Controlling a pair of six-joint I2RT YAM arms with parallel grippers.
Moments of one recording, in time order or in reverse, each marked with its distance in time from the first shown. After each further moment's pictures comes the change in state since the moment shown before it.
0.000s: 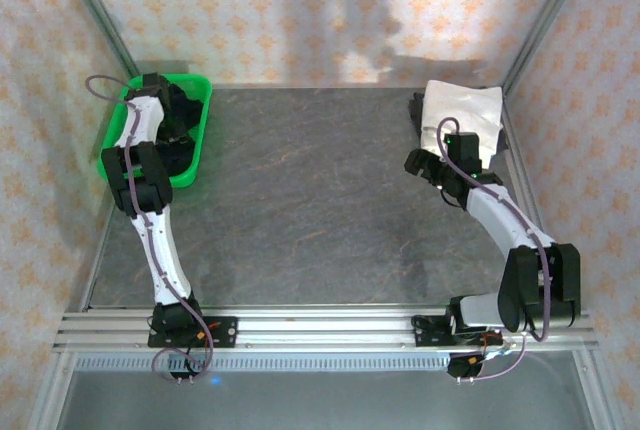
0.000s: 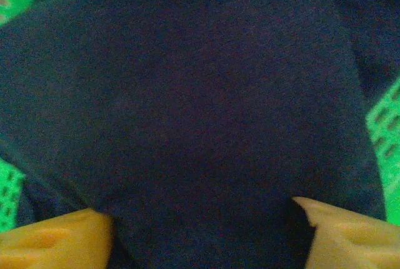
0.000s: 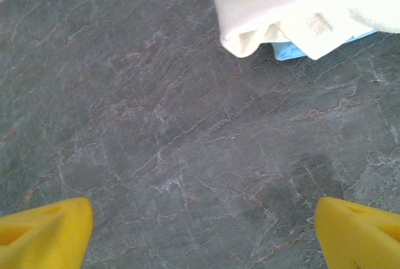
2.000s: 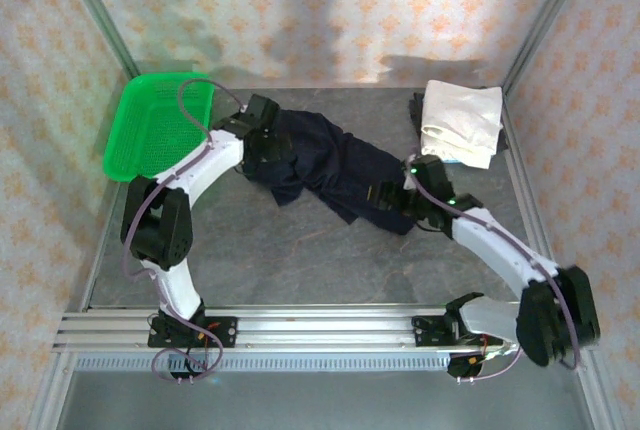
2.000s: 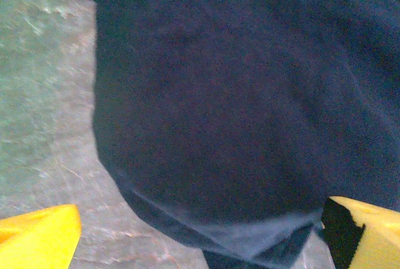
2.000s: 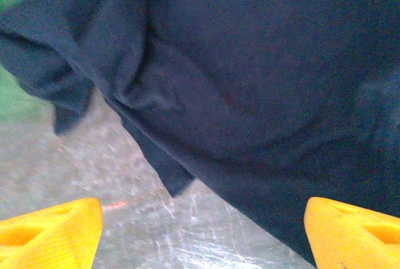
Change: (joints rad) left arm -0.632 -0.550 -0.662 0.347 0.002 -0.218; right arm 0.329 -0.116 -0.127 -0.070 -0.057 0.068
